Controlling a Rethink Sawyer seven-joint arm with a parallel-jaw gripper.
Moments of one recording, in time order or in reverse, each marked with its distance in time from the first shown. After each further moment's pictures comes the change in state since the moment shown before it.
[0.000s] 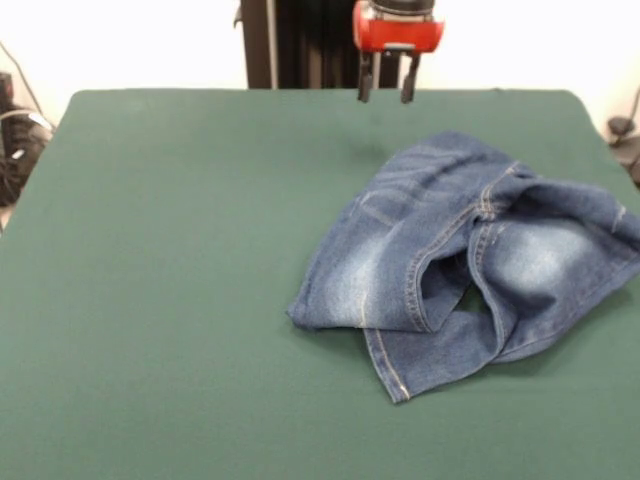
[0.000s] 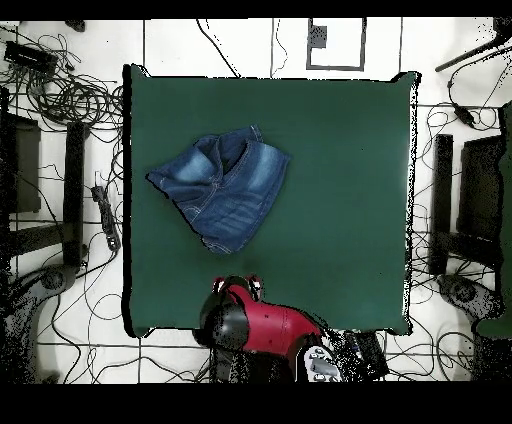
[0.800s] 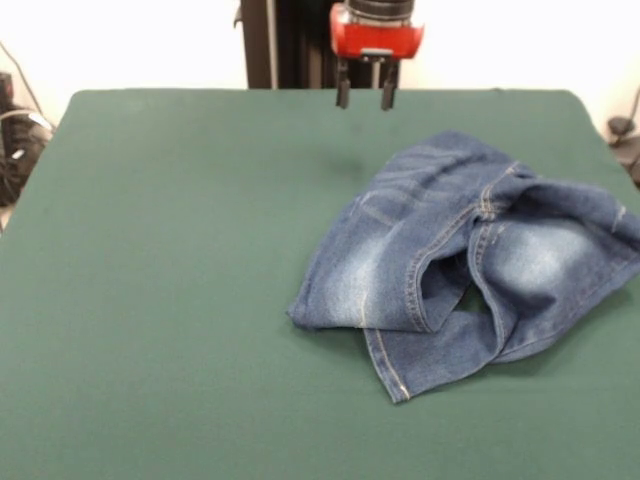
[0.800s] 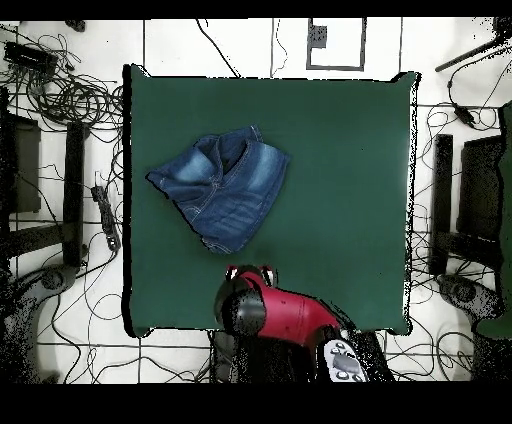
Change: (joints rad) arm -0.055 -0.010 0.003 -0.088 -0.019 0.098 0.000
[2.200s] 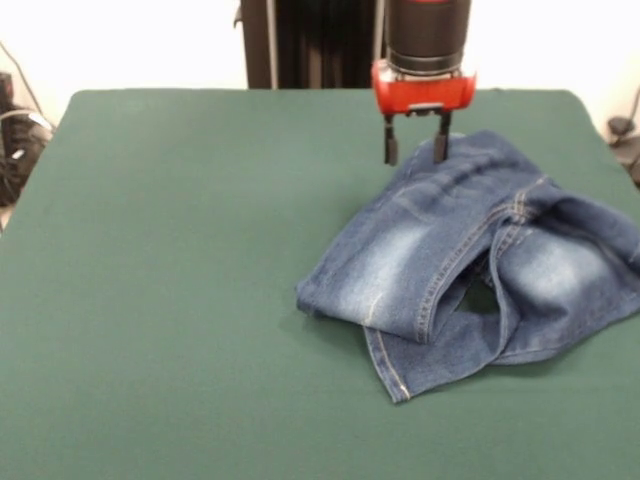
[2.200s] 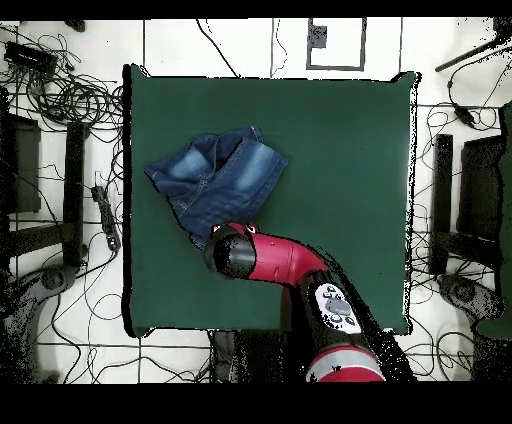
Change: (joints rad) arm -0.015 0.070 0.137 -0.208 0.053 0.164 0.000
